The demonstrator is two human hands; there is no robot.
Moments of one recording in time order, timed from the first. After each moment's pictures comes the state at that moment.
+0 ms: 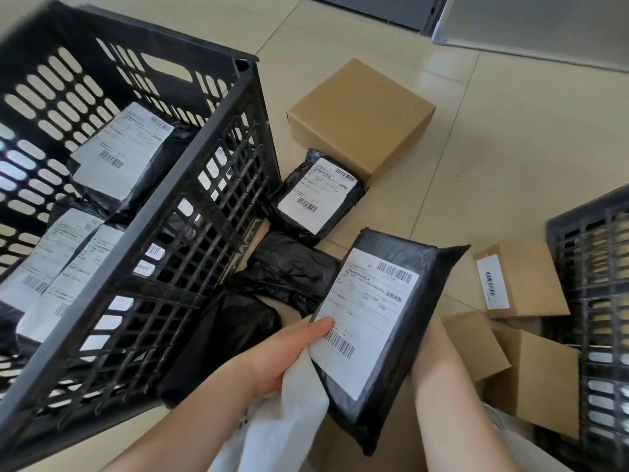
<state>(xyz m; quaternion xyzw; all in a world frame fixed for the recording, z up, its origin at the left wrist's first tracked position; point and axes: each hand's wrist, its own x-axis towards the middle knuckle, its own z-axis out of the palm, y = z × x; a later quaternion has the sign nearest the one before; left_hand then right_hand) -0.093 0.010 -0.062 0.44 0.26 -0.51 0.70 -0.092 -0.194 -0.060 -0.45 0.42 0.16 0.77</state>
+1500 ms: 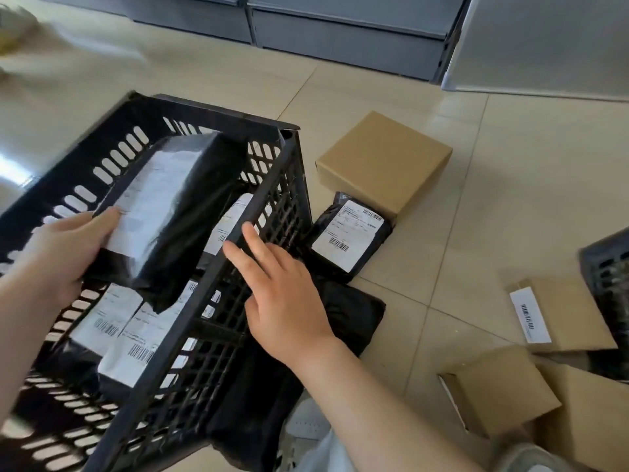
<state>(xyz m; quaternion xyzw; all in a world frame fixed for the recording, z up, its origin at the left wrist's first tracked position) 0.049 0.281 0.061 0.84 0.29 0.00 0.46 -0.021 0.000 0.001 -0.91 -0.23 -0.05 0.36</state>
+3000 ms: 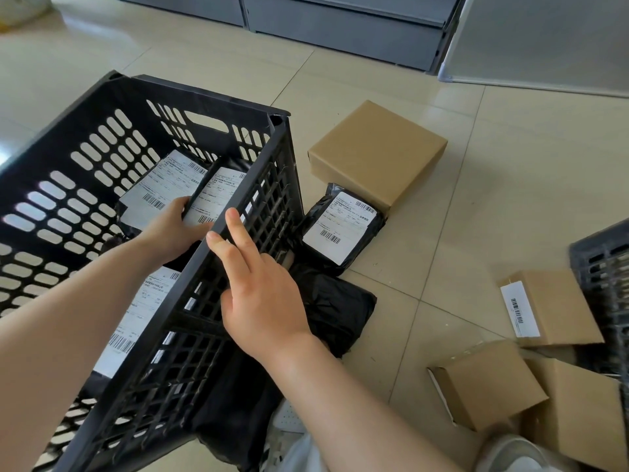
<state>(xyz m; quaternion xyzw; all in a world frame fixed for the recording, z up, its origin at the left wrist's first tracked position) 0.086 0.177 0.016 0.92 0.19 -0.17 0.31 -0.025 0.014 0.006 -0.90 -0.19 -0.04 0.39</state>
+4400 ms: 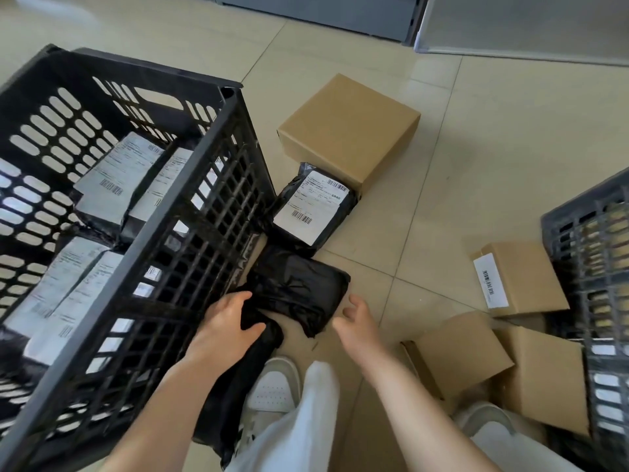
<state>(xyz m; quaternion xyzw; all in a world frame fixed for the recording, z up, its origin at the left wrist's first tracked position) -0.059 0.089 -0.084 0.93 0.09 -0.27 0.23 -0.085 -0.137 -0.110 -0.70 0.30 0.28 0.58</state>
